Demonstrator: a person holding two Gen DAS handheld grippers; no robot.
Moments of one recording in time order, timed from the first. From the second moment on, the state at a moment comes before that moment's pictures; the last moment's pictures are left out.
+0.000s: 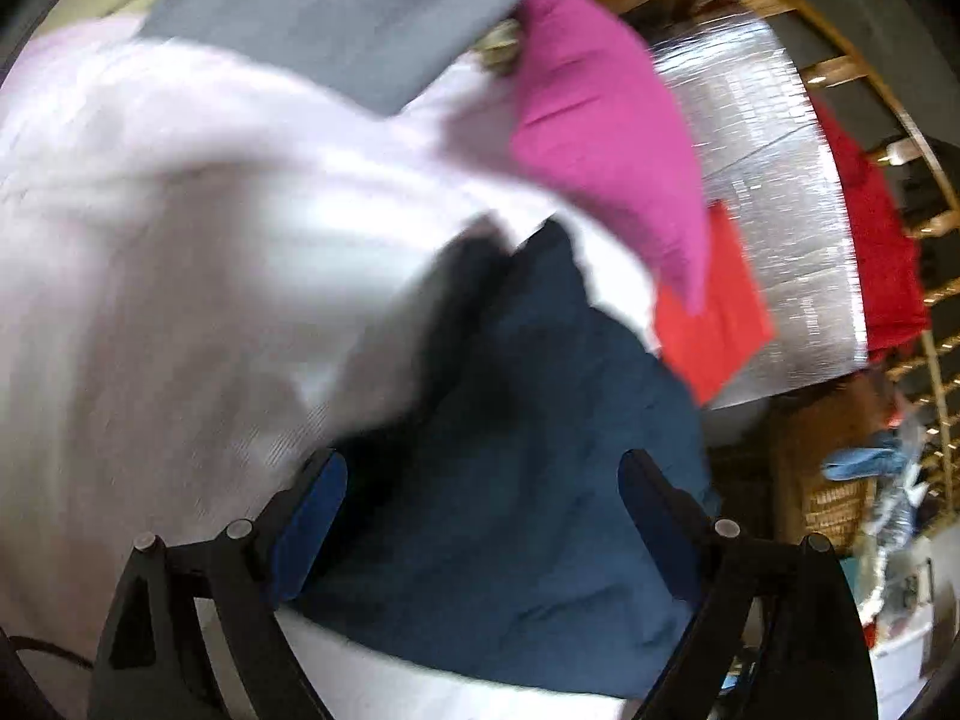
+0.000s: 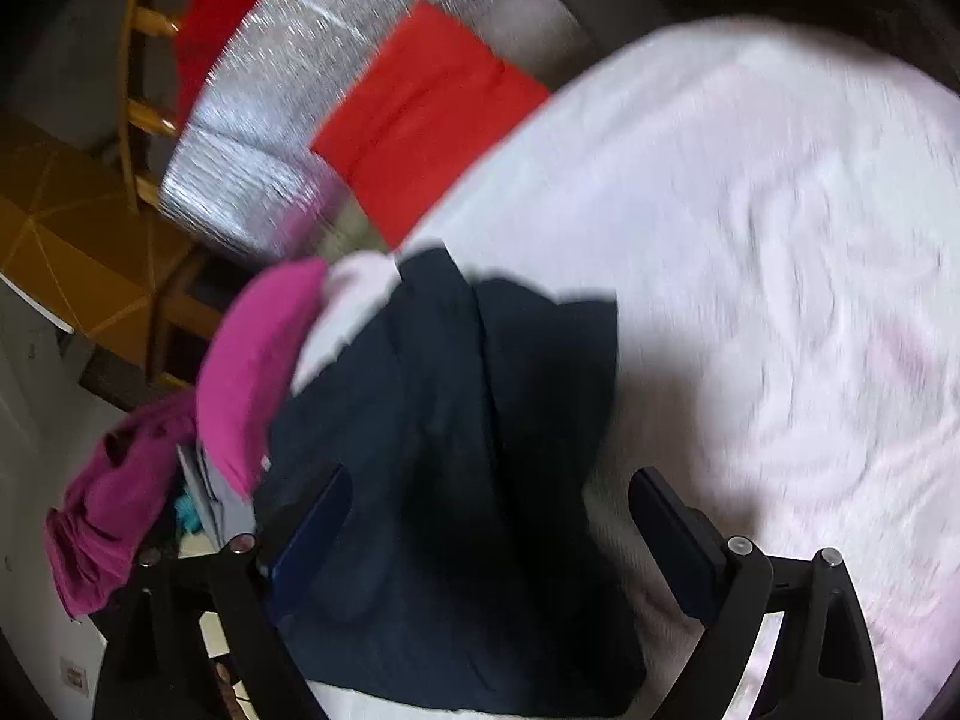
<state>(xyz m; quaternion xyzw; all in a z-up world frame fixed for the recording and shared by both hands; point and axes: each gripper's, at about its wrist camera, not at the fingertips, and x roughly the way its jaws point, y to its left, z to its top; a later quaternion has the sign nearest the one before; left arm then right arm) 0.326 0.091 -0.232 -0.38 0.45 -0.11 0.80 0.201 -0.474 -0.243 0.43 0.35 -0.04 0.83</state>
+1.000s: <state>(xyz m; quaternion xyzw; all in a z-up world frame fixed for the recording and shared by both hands) 0.355 0.029 -0.237 -0.10 0.50 -0.10 0.85 0.263 -0.356 -0.206 0.17 0.42 -0.08 0.89</state>
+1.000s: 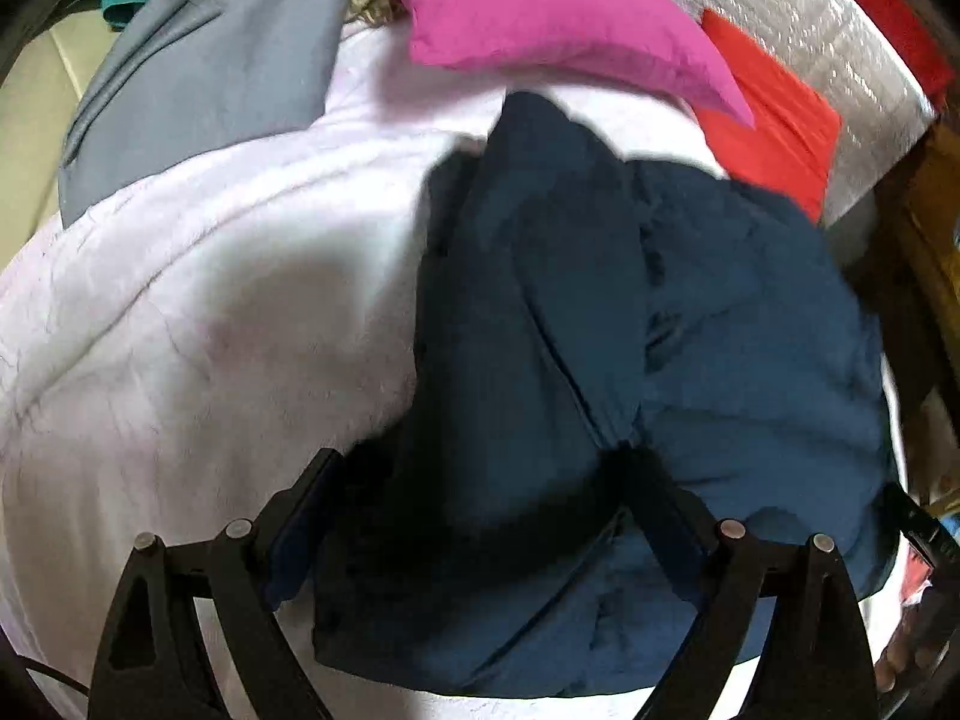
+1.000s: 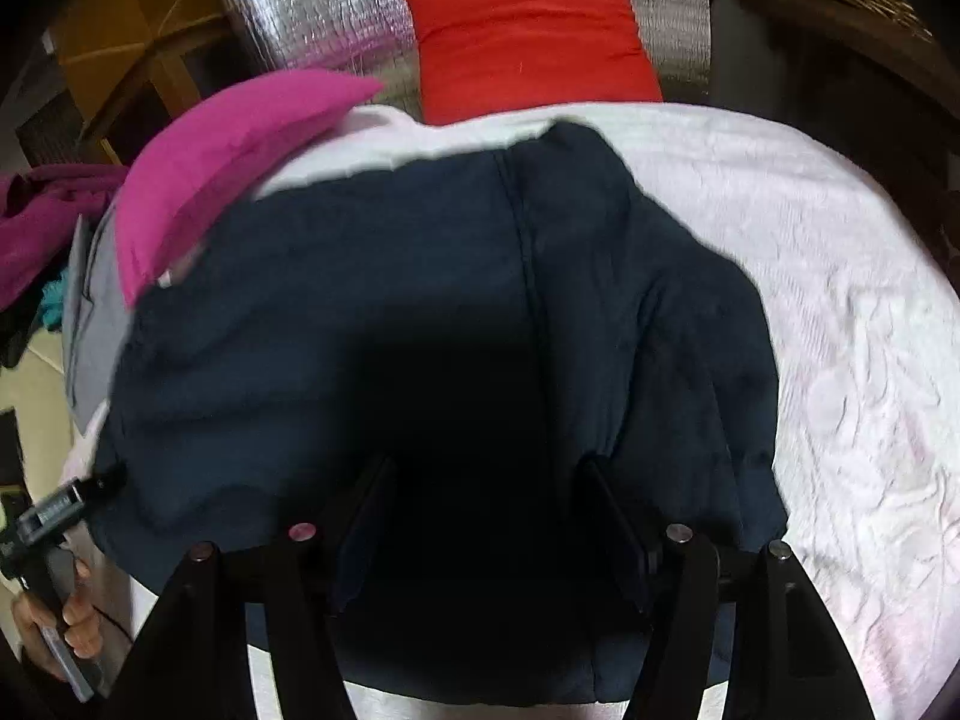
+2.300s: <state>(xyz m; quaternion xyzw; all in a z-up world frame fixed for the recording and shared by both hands) 0.355 0.062 -0.223 -0.01 0.50 0.01 0.87 0.437 -0.213 -0.212 0.12 0.47 -0.04 0.87</state>
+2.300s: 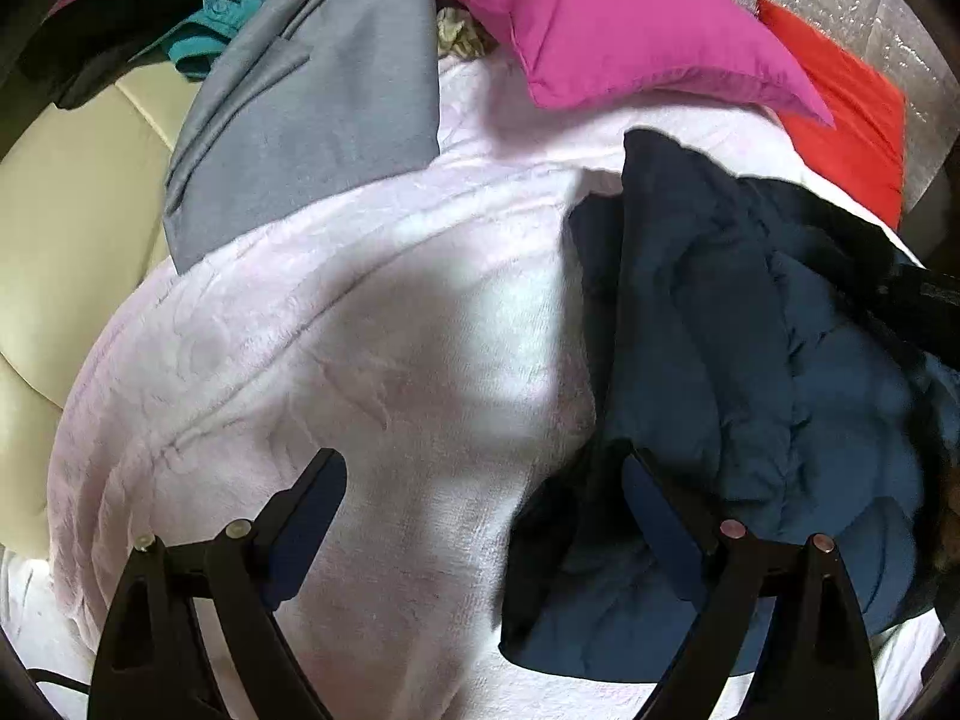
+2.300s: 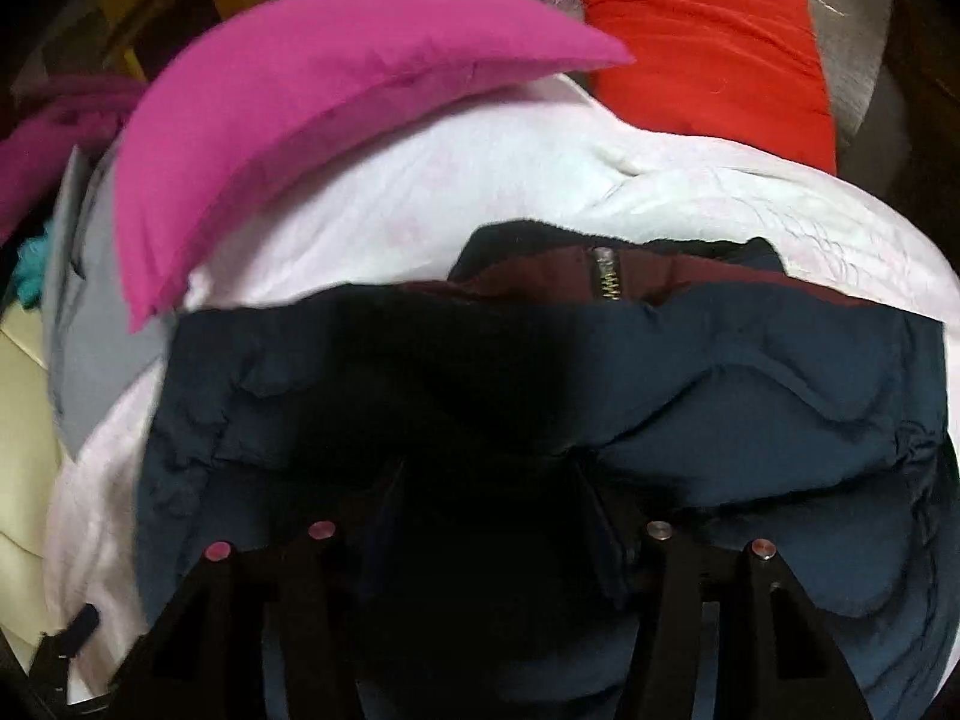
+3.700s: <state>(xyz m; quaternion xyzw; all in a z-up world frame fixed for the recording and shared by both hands) 0.278 0.030 -0.211 0.01 0.44 0.01 0.90 0.148 -0.366 -0.204 0.36 0.36 -0.05 0.86</state>
